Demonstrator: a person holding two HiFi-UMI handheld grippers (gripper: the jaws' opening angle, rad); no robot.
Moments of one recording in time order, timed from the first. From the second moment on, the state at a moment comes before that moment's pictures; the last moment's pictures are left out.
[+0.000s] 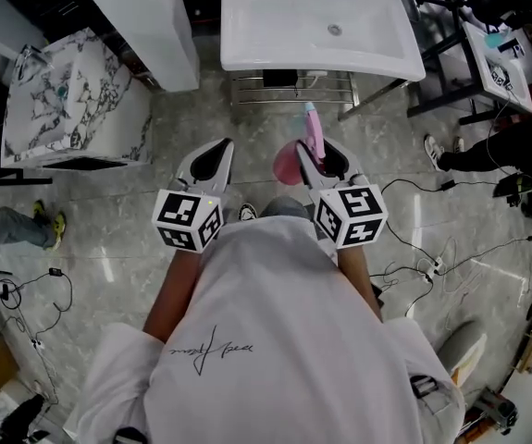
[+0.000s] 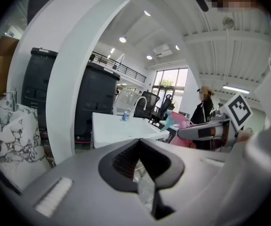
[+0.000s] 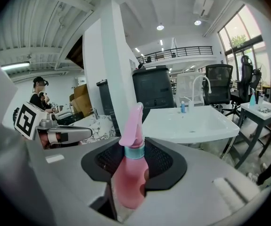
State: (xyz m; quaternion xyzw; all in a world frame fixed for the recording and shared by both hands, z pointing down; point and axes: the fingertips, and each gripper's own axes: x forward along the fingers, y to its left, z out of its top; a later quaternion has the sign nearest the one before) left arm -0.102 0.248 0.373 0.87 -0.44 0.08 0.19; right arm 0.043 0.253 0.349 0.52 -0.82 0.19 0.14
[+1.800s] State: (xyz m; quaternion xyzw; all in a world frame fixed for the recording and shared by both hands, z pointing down) left arm -0.073 -0.049 0.368 0.83 -0.51 0.07 0.19; right arm 0.085 -0.077 0.344 0.46 -0.86 0.20 0.12
